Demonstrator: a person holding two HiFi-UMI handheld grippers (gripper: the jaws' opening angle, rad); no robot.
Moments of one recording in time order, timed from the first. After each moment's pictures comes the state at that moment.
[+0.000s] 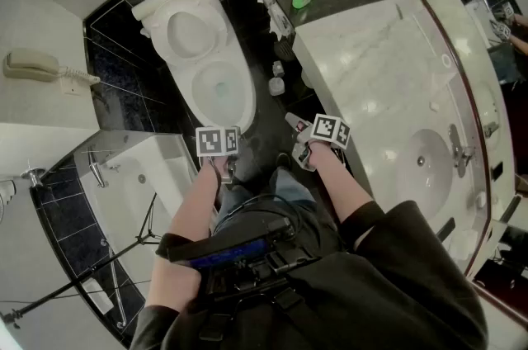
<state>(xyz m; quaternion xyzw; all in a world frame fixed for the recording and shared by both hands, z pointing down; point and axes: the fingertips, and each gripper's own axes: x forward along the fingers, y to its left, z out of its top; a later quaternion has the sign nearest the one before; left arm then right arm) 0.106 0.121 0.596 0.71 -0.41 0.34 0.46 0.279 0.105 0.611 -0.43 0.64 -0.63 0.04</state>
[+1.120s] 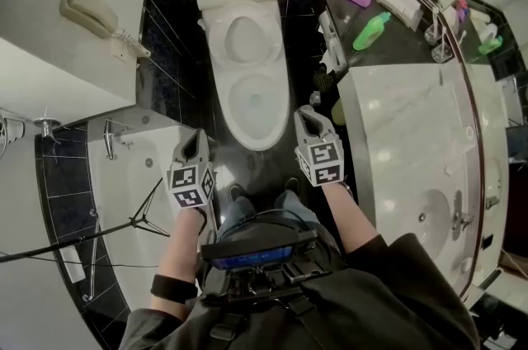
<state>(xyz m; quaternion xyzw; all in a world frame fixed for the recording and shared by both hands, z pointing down) -0.108 0.112 0.446 0.72 -0.65 0.16 0.19 0.144 0.037 0.448 -0.44 0.87 -0.11 -0.20</state>
